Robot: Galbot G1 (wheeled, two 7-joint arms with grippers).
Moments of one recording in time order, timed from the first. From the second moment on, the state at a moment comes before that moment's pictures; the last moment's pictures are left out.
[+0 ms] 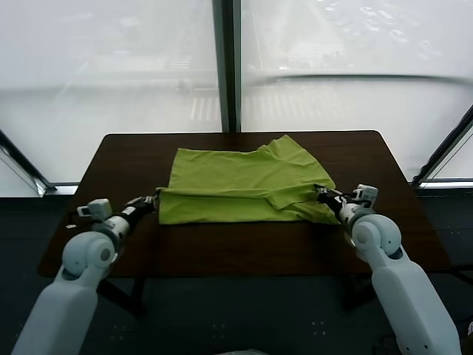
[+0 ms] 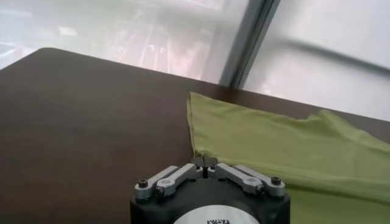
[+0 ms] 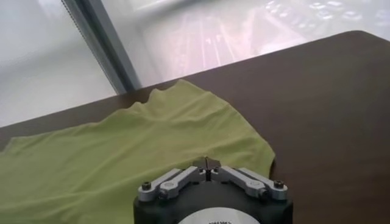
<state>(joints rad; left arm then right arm) 1.19 -1.06 -0.53 -1.83 -0.81 0.56 -0.07 -1.06 1.02 0.39 1.81 0.93 -0.55 0.21</state>
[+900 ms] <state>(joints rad) 1.40 -1.15 -0.59 -2.01 -0.77 0.60 -0.08 -1.32 0.76 0.48 2.02 0.89 -0.67 0.15</state>
